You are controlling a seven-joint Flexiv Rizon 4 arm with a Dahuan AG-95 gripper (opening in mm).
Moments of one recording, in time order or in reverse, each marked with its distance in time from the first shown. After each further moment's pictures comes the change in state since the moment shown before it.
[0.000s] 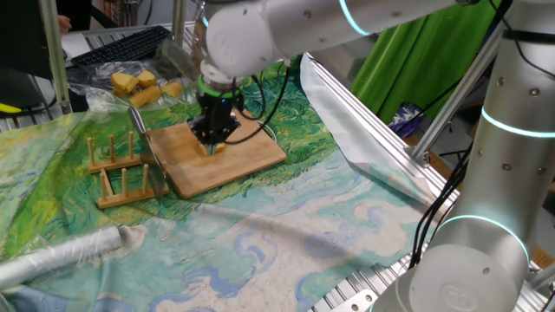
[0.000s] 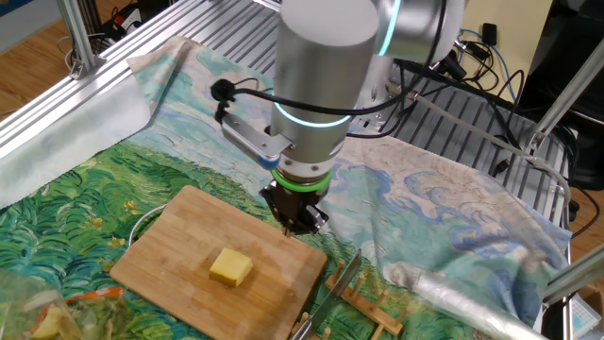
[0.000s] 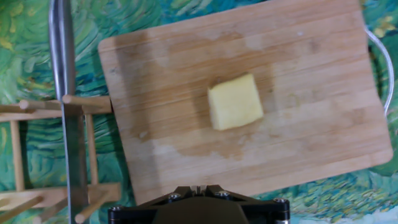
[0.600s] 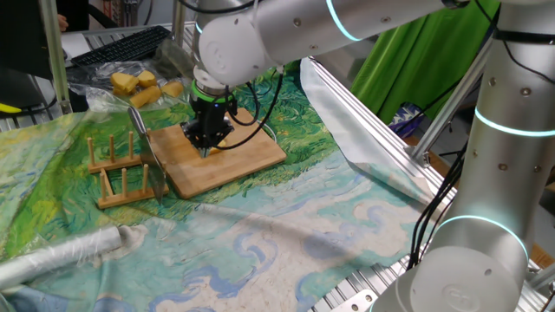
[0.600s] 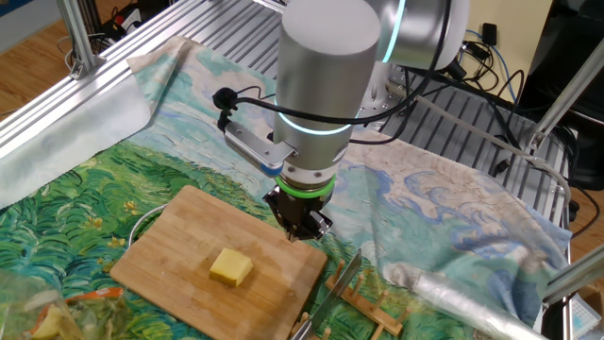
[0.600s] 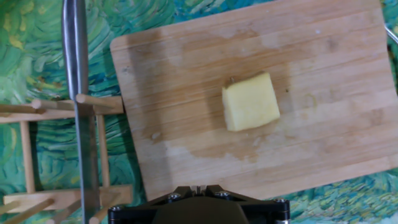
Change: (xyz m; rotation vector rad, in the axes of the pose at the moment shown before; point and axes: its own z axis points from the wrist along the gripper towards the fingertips) arm -0.003 0.005 0.003 -0.004 0.002 0.001
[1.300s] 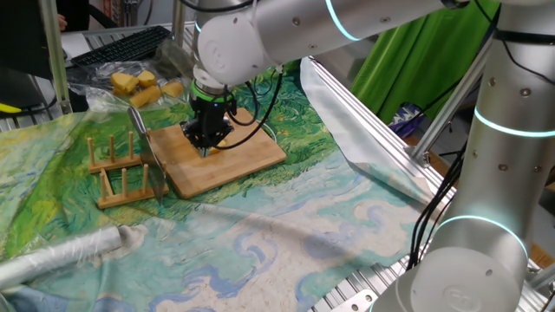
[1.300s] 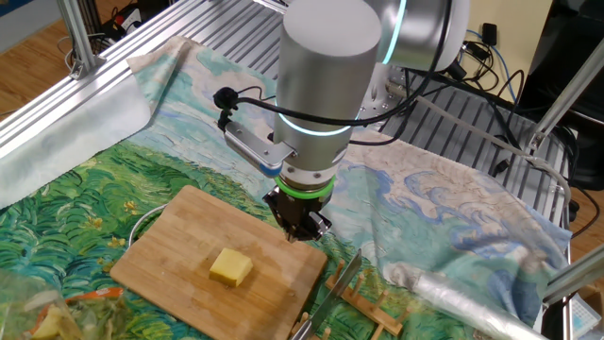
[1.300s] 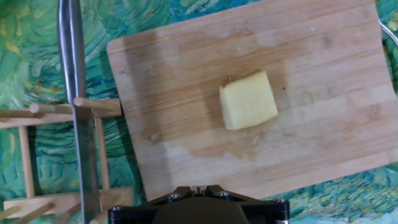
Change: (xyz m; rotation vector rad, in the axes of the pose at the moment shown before) arm 0.002 -0.002 0.001 0.004 0.012 0.000
